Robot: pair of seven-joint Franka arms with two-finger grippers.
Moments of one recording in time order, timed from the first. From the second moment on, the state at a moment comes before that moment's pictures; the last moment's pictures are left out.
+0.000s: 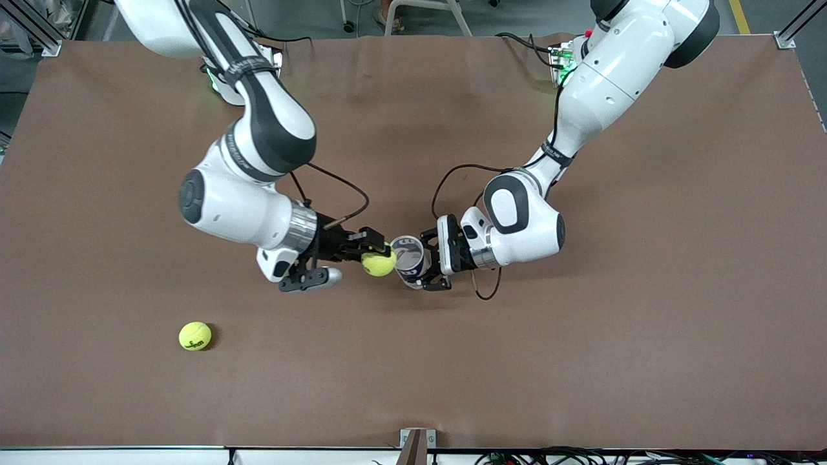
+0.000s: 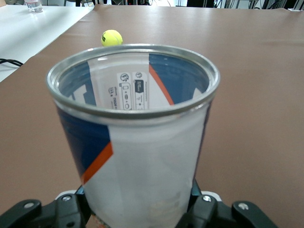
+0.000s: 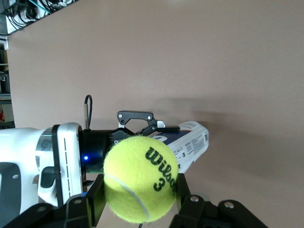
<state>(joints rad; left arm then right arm) -0.31 0.82 -0.37 -1.56 -1.24 2.56 2.04 0.45 0.52 0.06 -1.47 0.67 2.19 0.13</state>
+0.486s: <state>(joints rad) -0.31 0.82 -0.37 -1.56 -1.24 2.56 2.04 0.51 0.55 0.05 -1.47 0.67 2.20 0.17</state>
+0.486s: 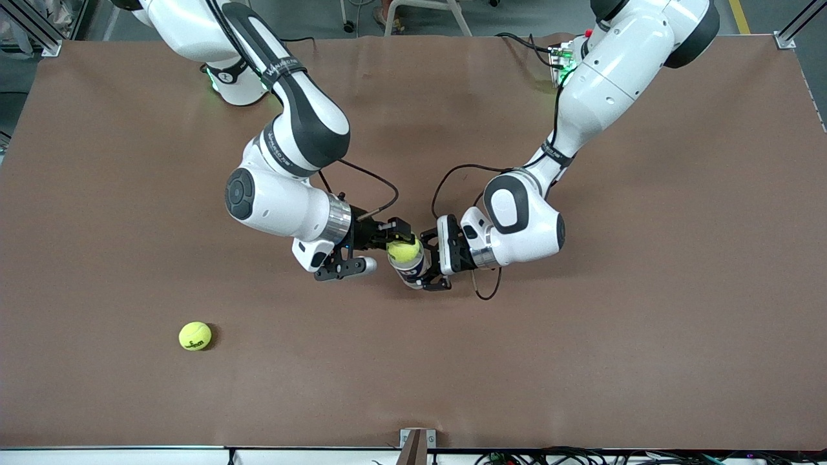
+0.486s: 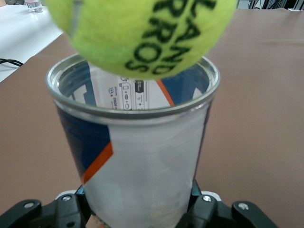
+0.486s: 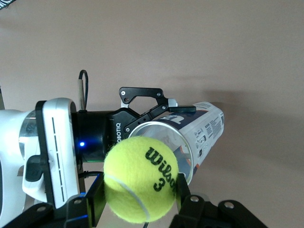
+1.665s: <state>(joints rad) -0.31 0.82 -0.37 -1.56 -1.24 2.56 2.04 0.18 0.57 0.02 -1.39 0.10 1.99 0.27</state>
